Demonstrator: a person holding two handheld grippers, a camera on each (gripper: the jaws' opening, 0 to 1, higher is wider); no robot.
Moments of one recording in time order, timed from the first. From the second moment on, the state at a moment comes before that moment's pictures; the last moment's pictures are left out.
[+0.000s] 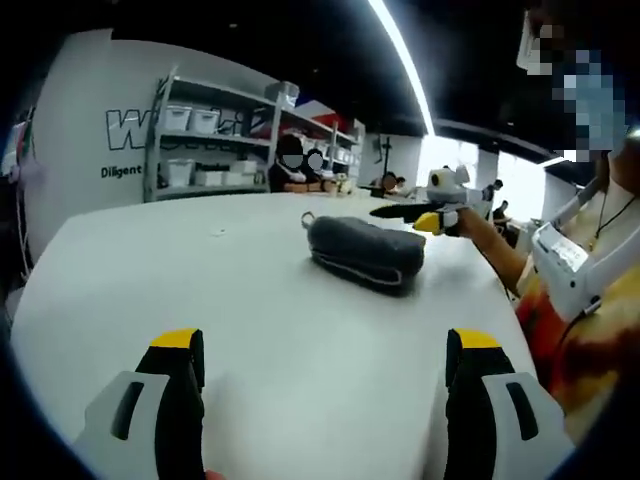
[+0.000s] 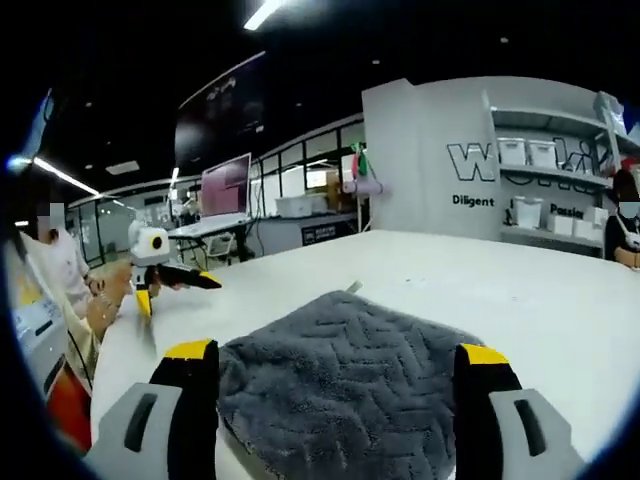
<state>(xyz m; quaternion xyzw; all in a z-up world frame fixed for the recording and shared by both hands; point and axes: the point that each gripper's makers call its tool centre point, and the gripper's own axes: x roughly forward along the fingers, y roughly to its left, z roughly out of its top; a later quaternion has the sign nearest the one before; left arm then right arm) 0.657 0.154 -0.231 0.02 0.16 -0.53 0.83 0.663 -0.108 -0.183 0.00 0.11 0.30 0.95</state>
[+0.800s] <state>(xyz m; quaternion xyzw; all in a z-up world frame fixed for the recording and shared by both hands) 0.636 0.117 -0.209 0.01 0.13 -0.46 0.88 0.603 -0.239 -0.197 0.04 0.06 0.22 0.97</state>
